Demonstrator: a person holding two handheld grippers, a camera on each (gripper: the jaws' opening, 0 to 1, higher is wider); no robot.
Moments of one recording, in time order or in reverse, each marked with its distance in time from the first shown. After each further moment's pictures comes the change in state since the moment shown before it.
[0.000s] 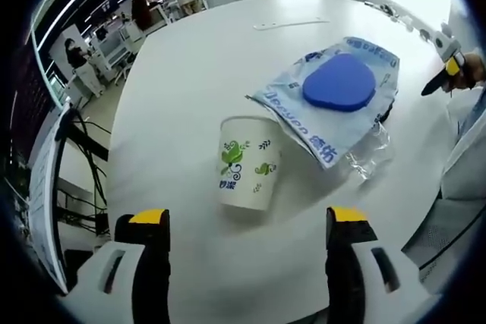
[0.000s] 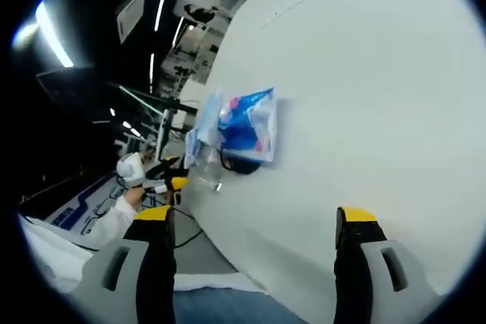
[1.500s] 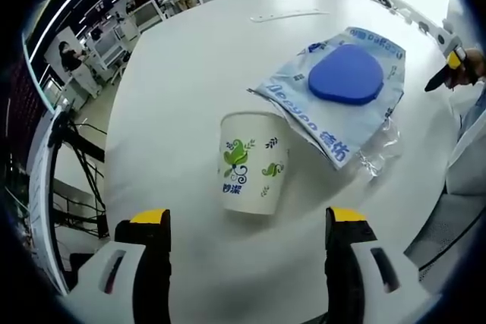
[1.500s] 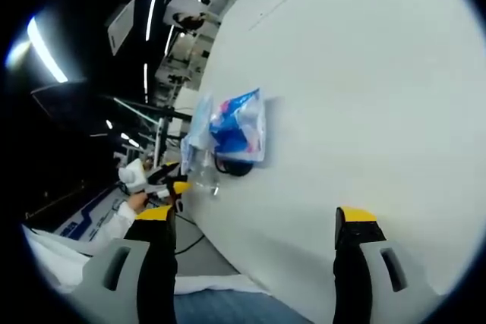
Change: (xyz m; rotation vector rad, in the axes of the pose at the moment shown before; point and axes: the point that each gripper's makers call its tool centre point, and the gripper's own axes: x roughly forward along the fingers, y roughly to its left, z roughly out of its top) left arm 0.034 0.022 -0.013 0.026 0.036 -0.010; right arm 0.002 -0.011 -0.001 0.073 -0.017 -0.009
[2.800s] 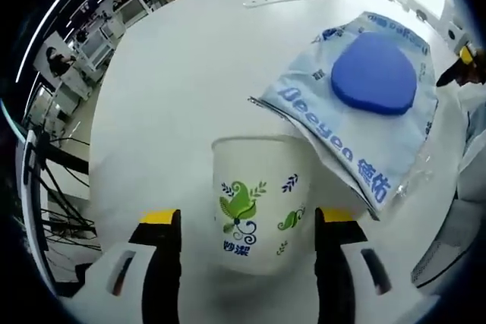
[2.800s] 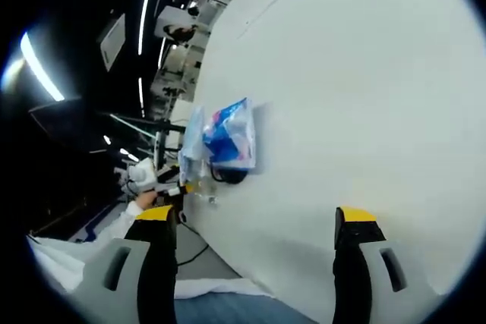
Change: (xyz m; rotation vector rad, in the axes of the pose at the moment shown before) left arm 0.023 -0.013 0.027 0.051 0.071 -0.024; right arm -0.006 -0.005 0.004 0.074 -0.043 -0.009
